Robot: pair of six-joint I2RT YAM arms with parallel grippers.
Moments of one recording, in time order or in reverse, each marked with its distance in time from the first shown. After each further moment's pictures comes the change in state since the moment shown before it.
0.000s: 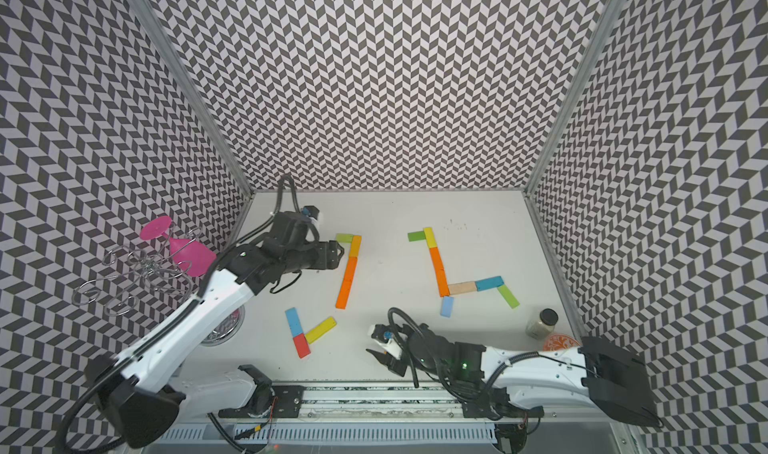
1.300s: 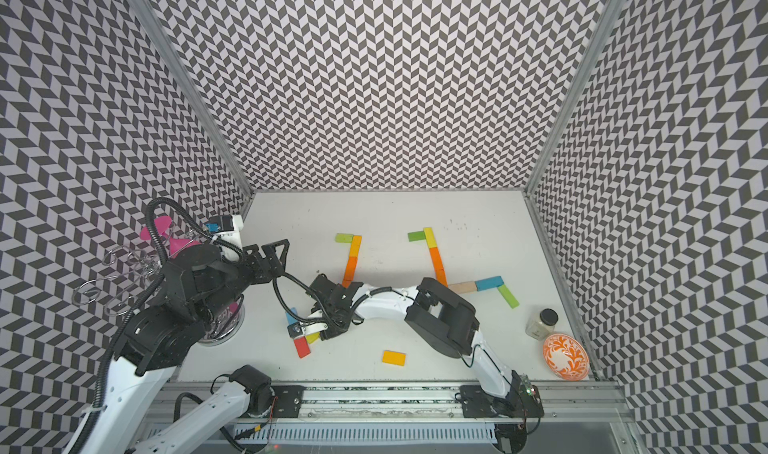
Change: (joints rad) left arm 0.075 -0.427 -0.073 -0.012 -0.138 -0.035; right arm -0.183 1.077 1.151 -0.711 -0.383 -0.751
